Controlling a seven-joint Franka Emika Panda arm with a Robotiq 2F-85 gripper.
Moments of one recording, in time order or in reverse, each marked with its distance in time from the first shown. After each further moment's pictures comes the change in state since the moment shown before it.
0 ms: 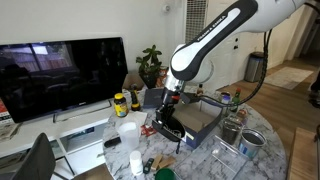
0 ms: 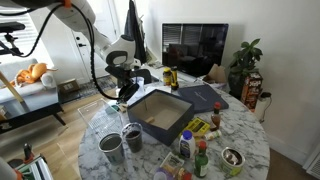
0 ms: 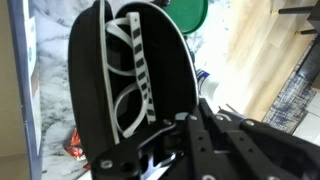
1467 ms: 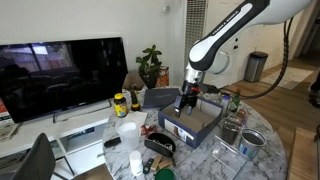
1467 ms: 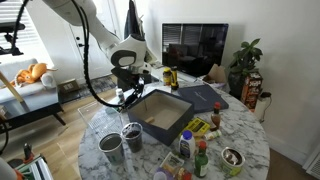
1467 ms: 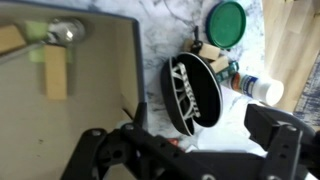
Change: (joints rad) arm -0.168 -0.147 -0.014 -0.180 0.000 -0.084 0.030
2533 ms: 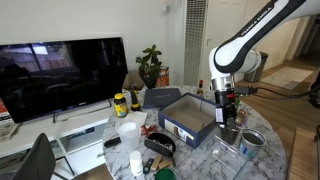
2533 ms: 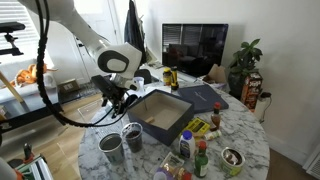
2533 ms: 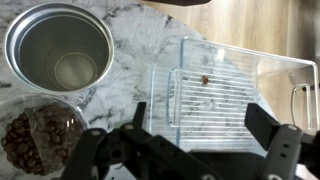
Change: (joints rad) arm 0.060 -0.214 -0.142 -0.283 -0.084 -0.373 0.021
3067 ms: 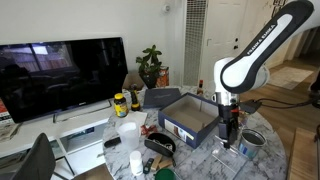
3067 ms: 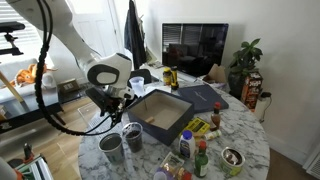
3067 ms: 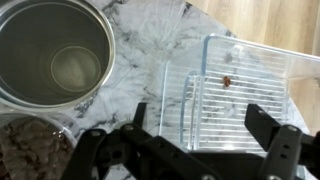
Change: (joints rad) arm 0.061 0.037 0.021 -0.121 0.014 0.256 -0.004
